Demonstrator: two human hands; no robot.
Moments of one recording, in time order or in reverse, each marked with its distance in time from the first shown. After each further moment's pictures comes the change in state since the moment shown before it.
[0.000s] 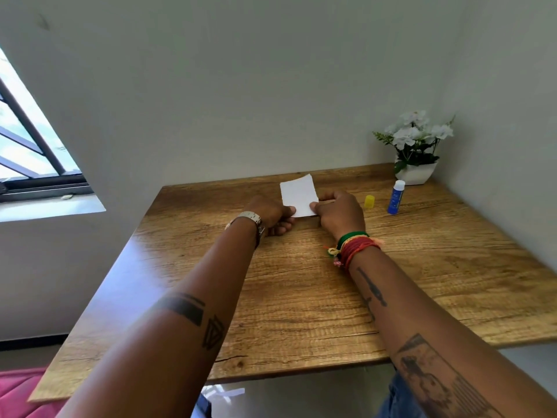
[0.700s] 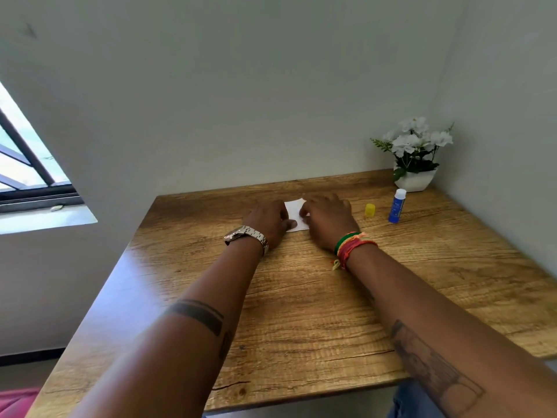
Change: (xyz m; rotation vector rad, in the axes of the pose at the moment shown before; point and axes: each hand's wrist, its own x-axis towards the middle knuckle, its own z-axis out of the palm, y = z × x) left_hand 0.028 -0.010 -0.003 0.941 0.230 0.484; right_hand 0.038 0.011 0.019 -0.861 -0.165 -0.564
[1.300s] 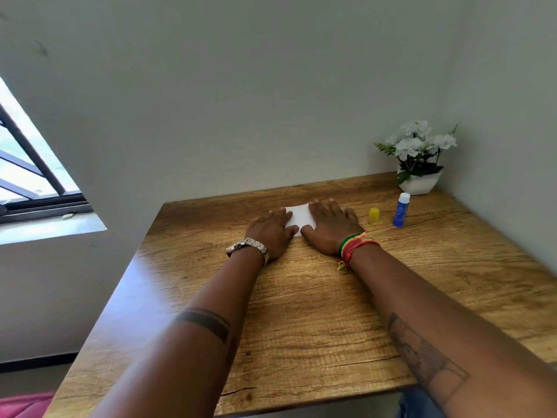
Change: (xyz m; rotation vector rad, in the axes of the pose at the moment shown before) left_hand 0.001 -0.014 0.013 0.113 -0.122 0.054; right_hand 0.008 0.010 0.009 0.062 -0.296 0.124
